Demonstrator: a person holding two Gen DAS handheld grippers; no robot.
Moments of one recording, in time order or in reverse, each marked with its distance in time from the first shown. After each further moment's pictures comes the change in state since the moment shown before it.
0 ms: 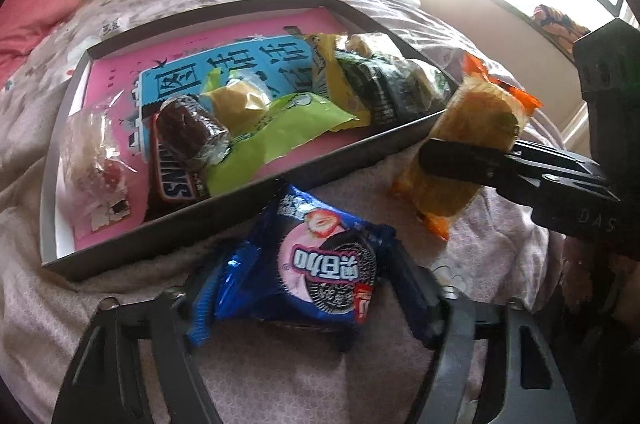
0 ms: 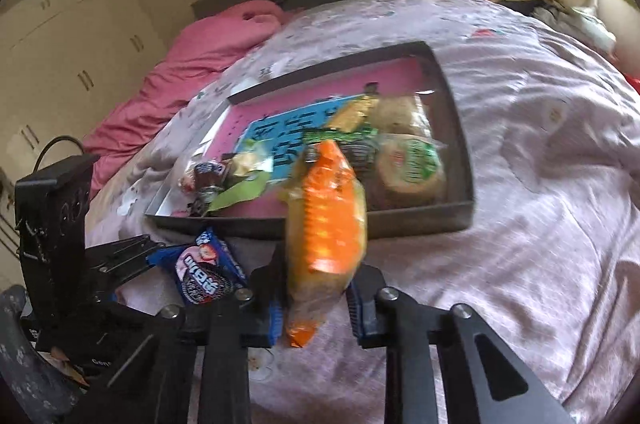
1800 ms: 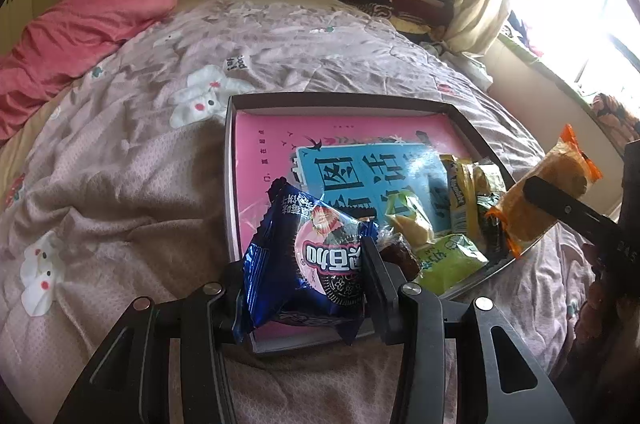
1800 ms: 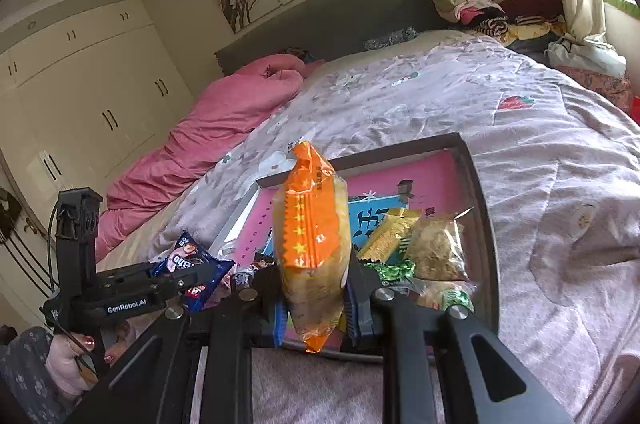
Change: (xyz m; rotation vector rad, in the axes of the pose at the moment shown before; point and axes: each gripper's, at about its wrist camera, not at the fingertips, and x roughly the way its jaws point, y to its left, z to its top) left arm -0.052 0.092 0.037 -0.224 -0.168 0.166; right arm -0.004 0.008 0.058 0.006 -0.190 0.088
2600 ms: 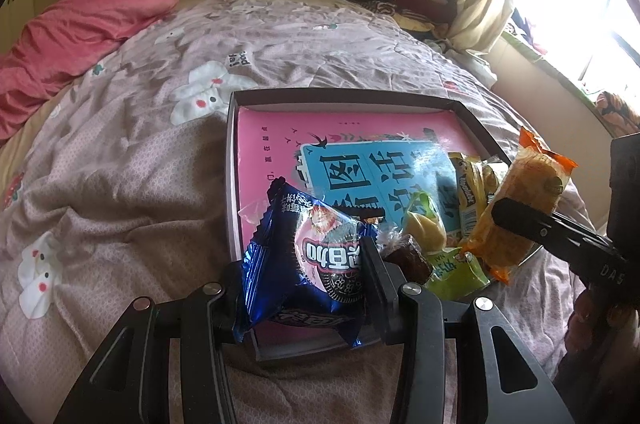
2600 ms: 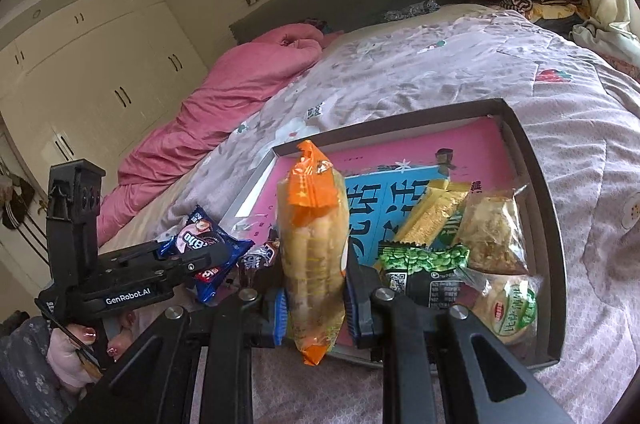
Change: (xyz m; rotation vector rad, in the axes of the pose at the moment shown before) left arm 0.010 0.004 -0.001 0.002 0.006 0.013; right arm 0.038 0.010 -0.009 -0.025 0.107 0.064
